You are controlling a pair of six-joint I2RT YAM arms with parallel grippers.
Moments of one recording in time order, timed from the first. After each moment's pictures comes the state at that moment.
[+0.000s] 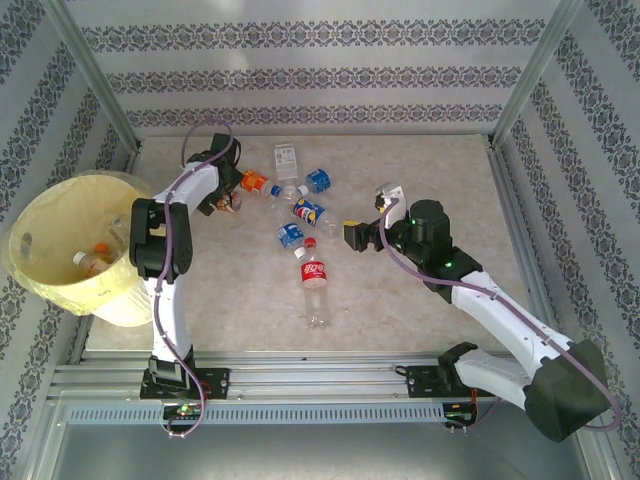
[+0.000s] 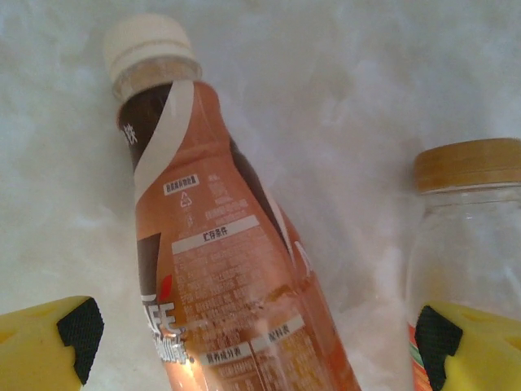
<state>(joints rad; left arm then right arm) -0.09 2.15 1.71 -0.73 -0.31 -1.07 0.46 1.06 0.71 0.02 -0.26 0.10</state>
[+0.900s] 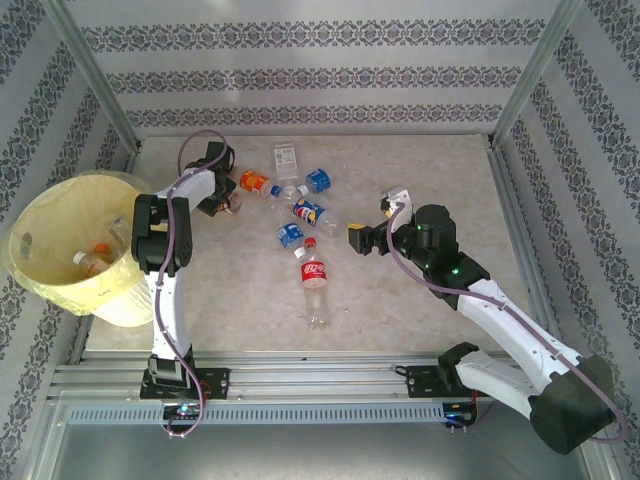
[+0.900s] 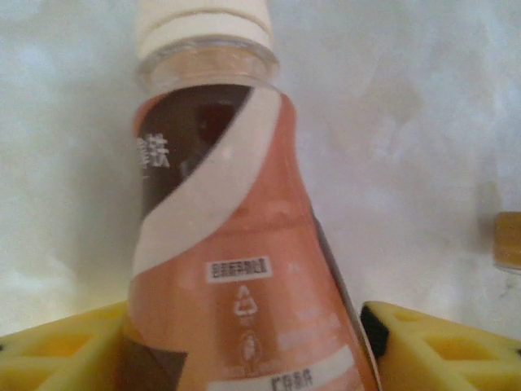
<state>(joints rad) -0.04 2.22 1.67 -0.60 -0.25 -1.10 0.46 0.99 0.70 -0.03 -0.22 0.10</state>
